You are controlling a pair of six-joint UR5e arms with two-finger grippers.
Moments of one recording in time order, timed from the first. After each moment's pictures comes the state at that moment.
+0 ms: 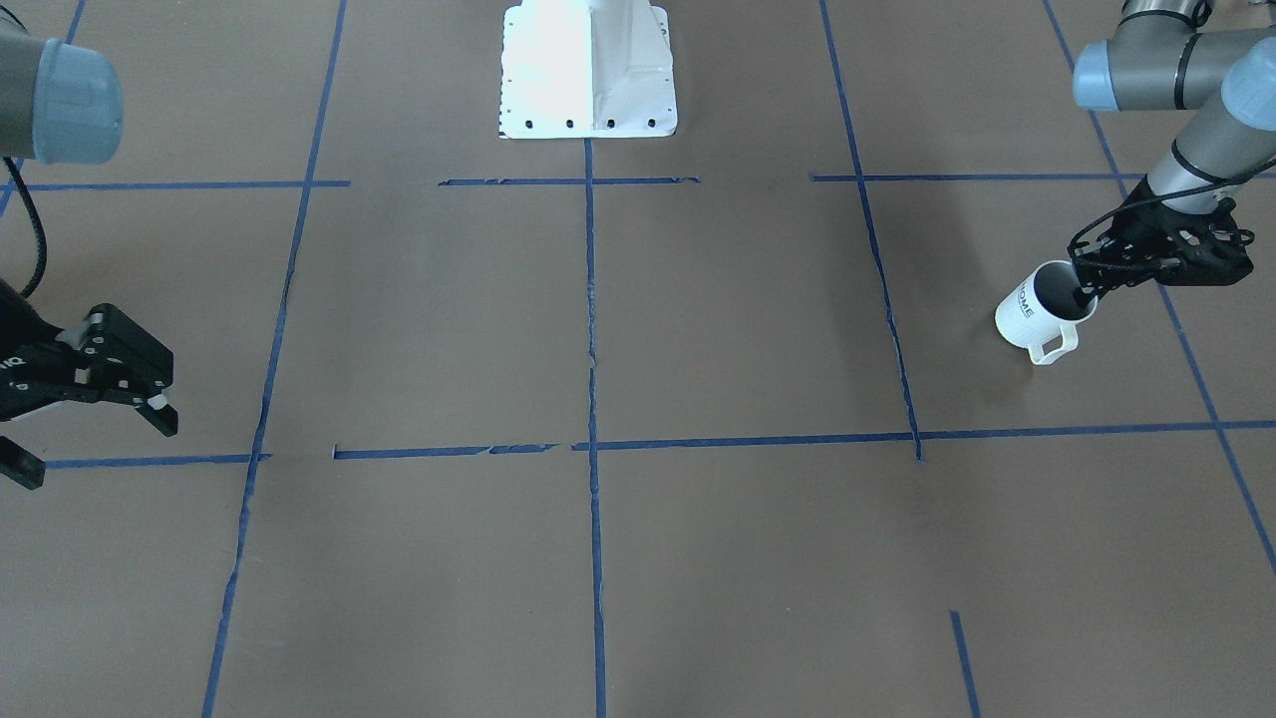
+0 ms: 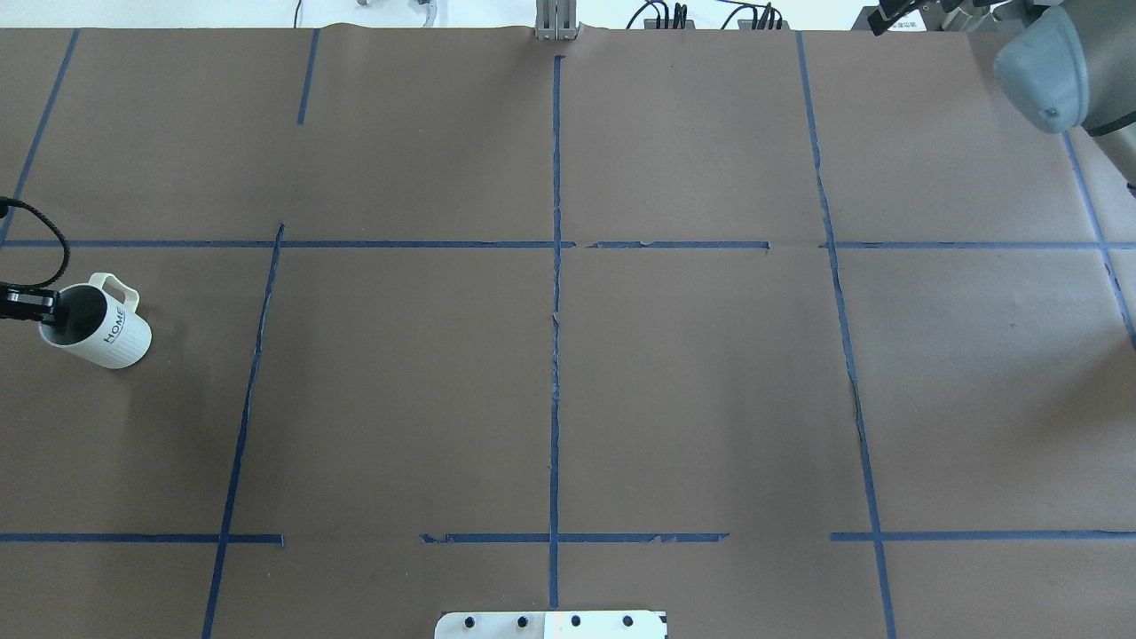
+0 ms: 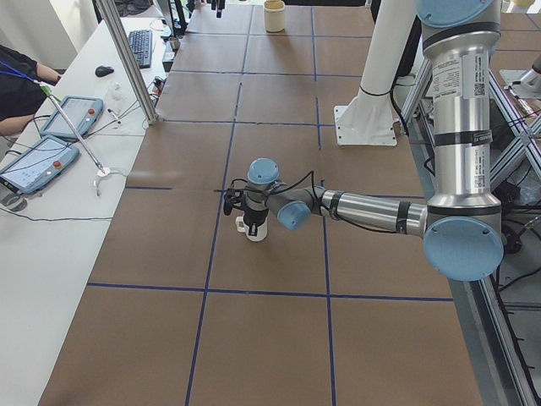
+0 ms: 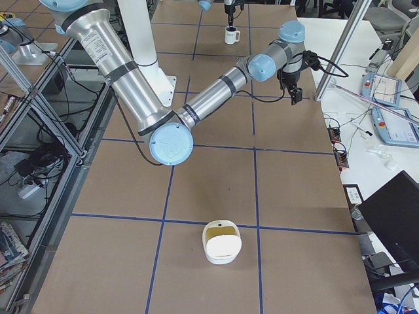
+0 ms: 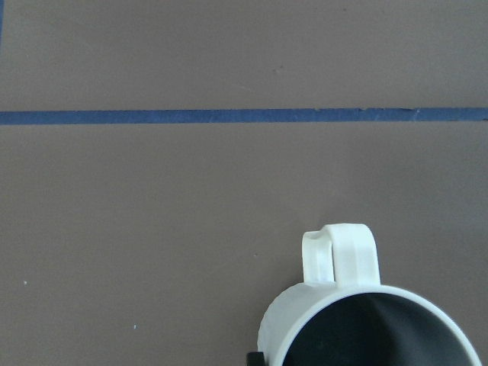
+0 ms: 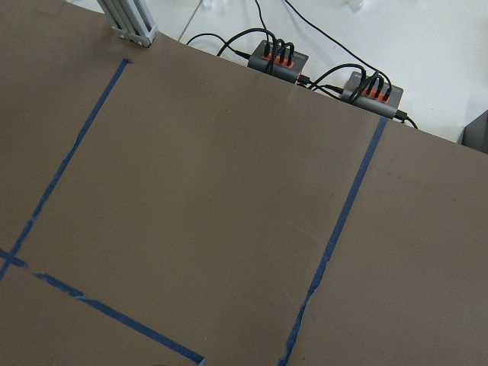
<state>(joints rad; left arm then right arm) -1.01 -1.45 -1.74 -2.15 -2.10 -0.76 1.24 -0.98 1.65 -1.55 2.31 0.28</state>
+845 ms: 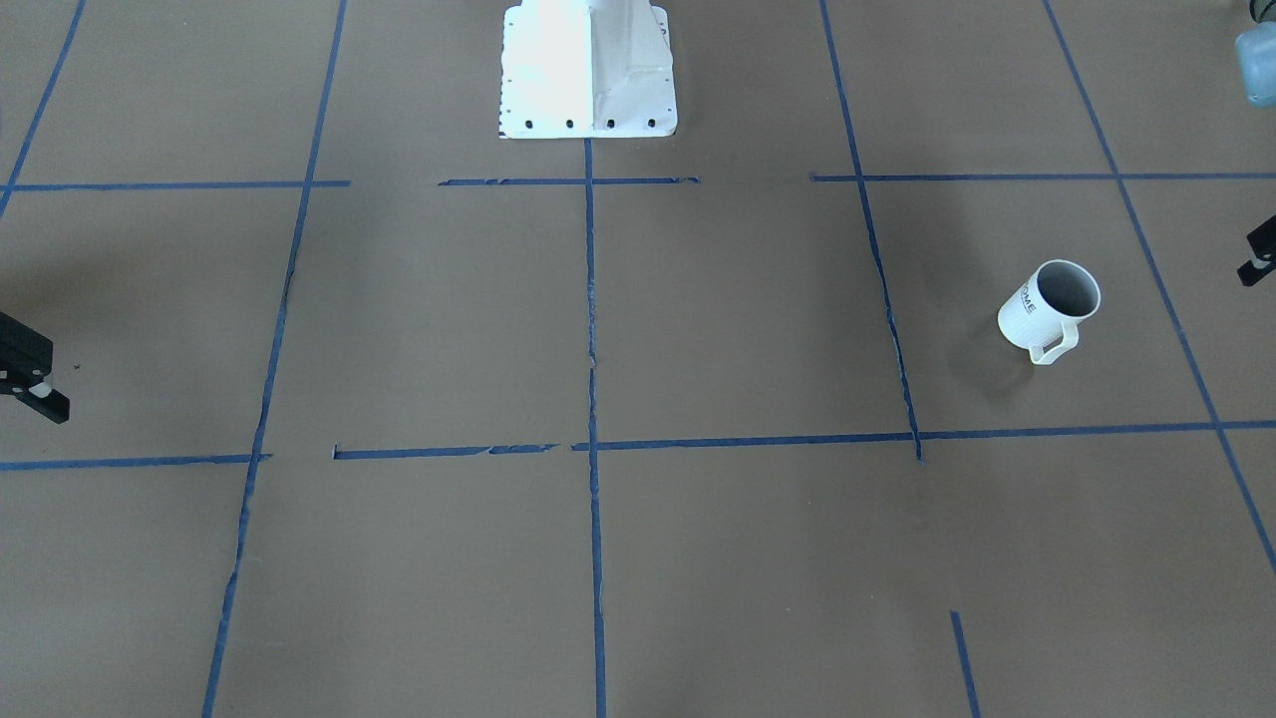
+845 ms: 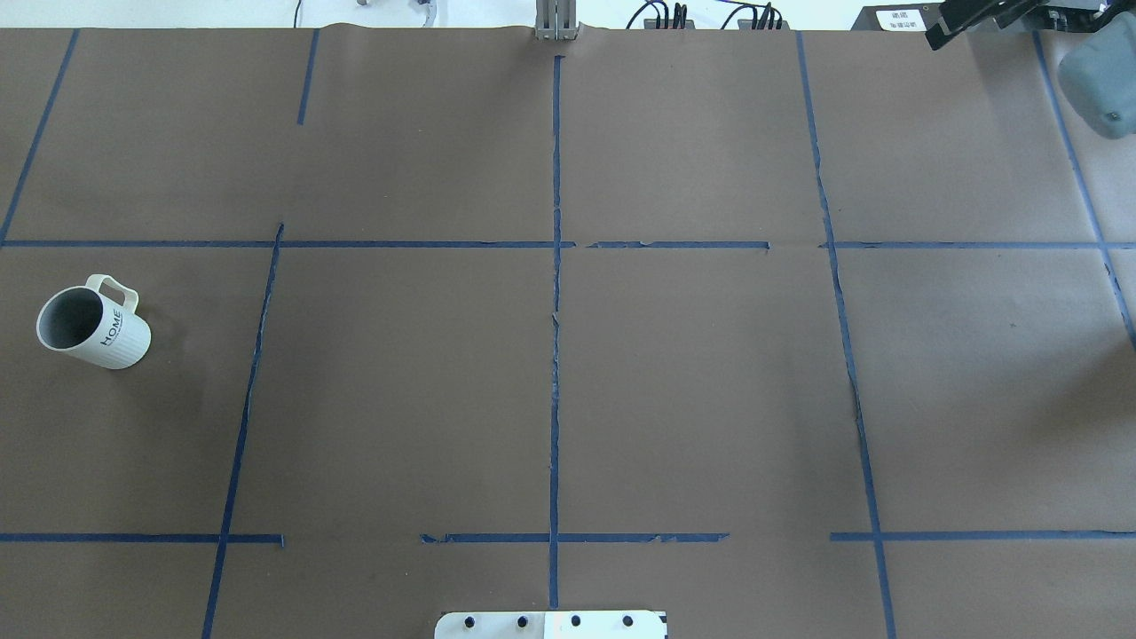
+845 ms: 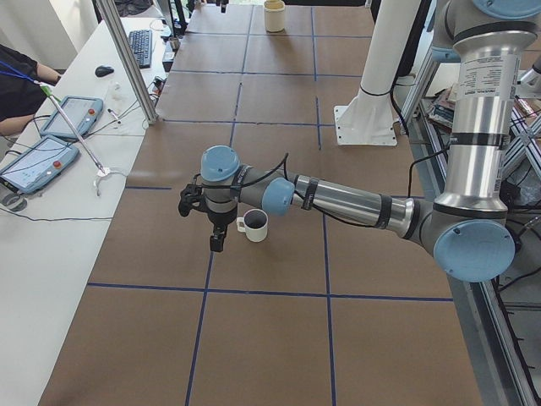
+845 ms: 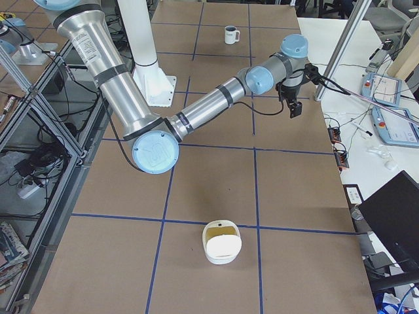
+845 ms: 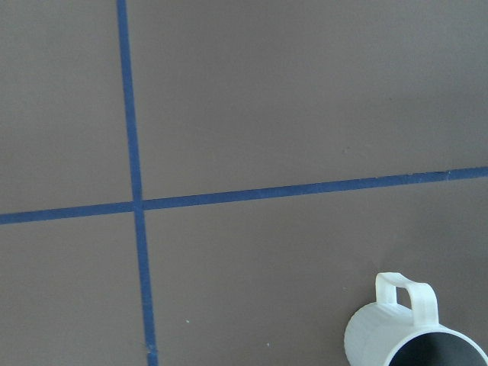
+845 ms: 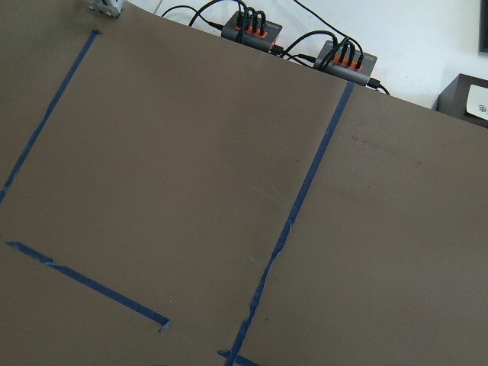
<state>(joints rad) -1.45 -1.60 -1.75 -1.64 -2.32 -0.16 1.29 -1.07 1.67 -1.55 2.35 0.23</state>
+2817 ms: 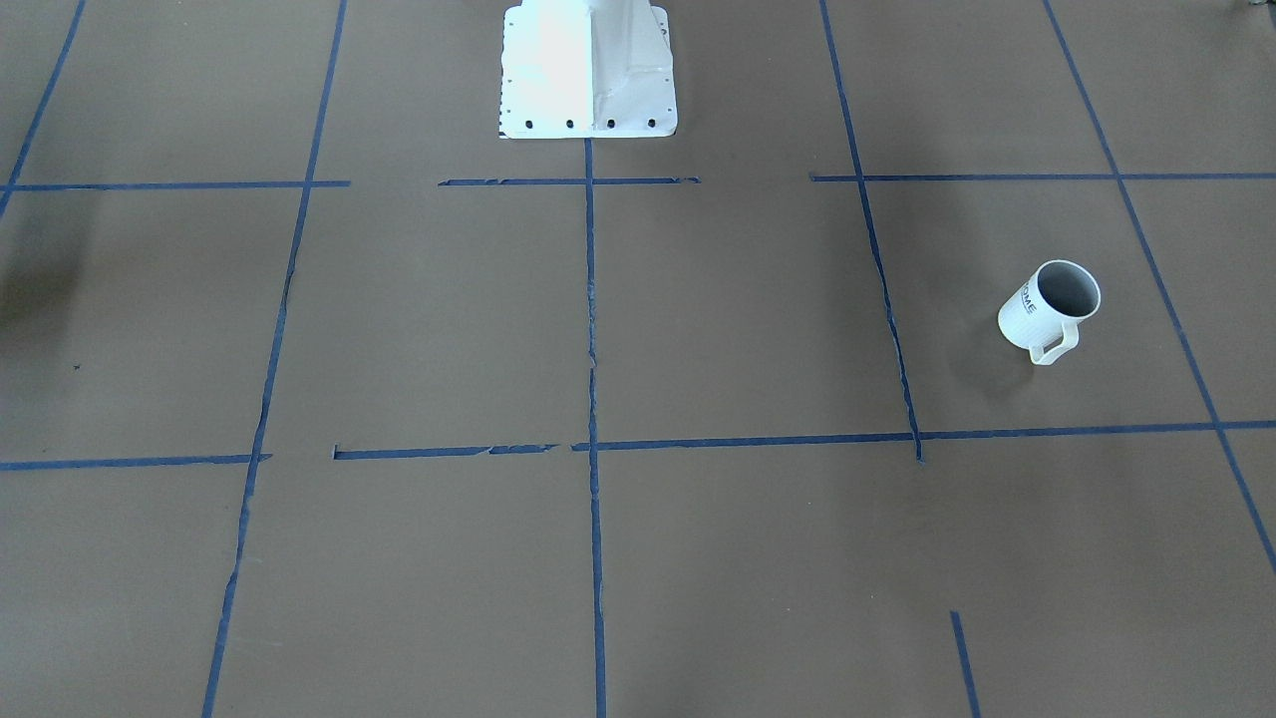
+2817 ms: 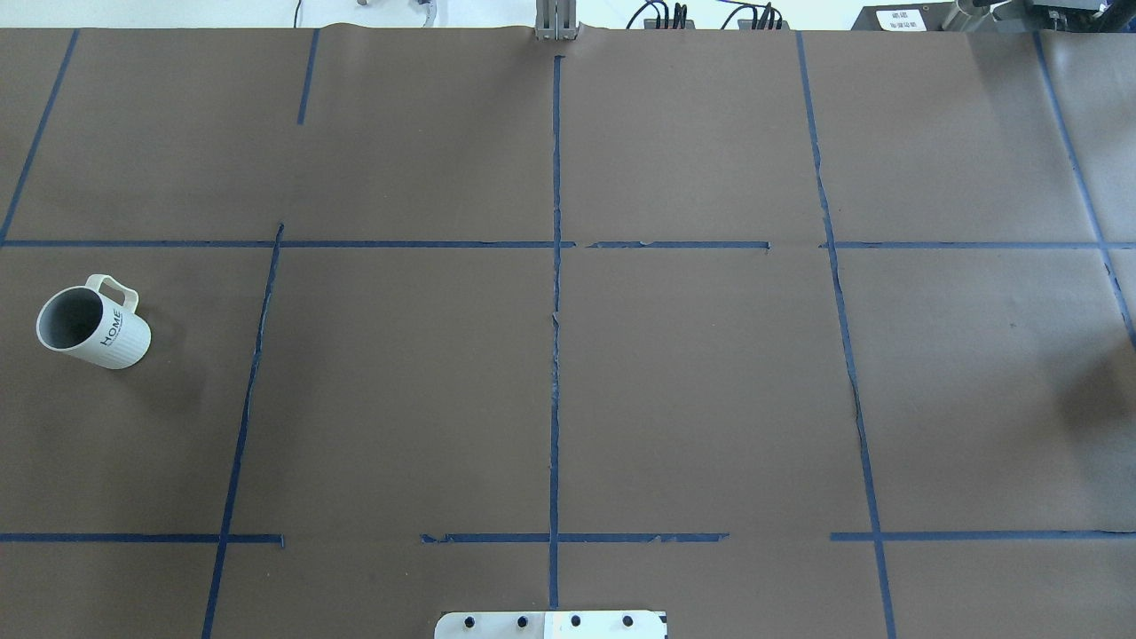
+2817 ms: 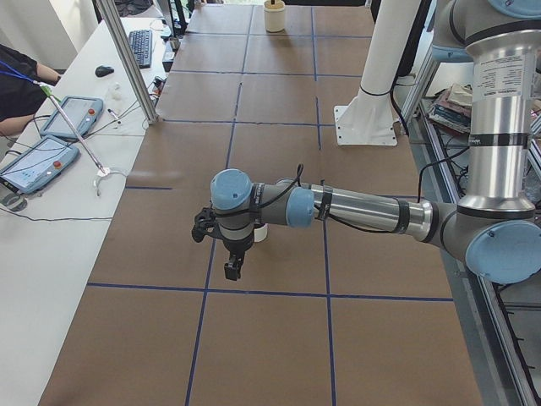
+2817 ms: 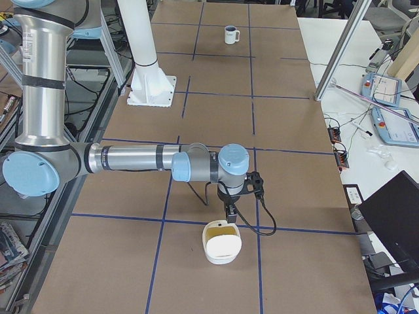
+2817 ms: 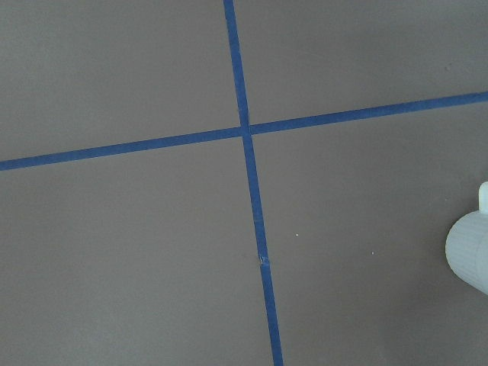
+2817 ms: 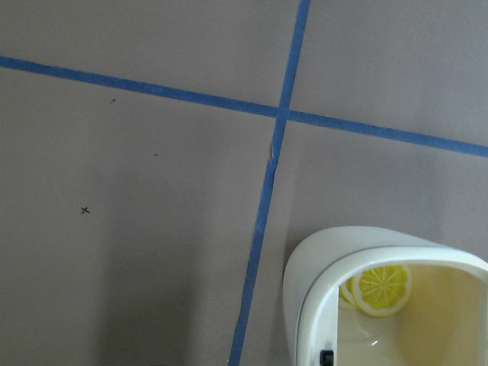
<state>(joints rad) -1.53 -1.49 -1.79 -1.49 -2.32 0.17 1.54 -1.70 1.73 -1.57 2.32 -0.12</state>
